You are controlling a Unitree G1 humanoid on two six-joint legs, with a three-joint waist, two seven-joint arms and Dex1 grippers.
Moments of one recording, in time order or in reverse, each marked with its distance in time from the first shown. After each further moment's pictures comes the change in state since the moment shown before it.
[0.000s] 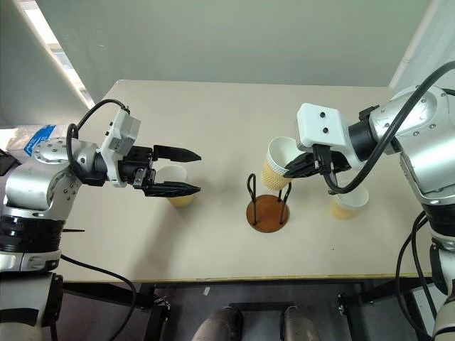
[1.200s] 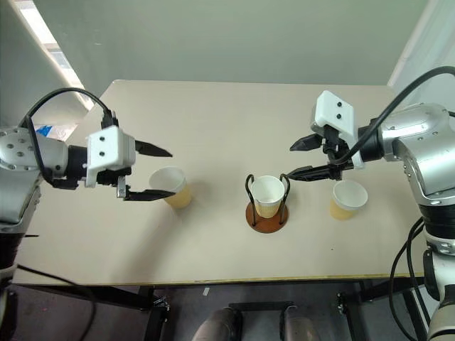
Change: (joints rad) left arm 0.135 0.247 -0.019 -0.188 0.307 -0.220 0.119; right arm 0.097 0.054 -0.132 0.095 0.113 0.109 -0.140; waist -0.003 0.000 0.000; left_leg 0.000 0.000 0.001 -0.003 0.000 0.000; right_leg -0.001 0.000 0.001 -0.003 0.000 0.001
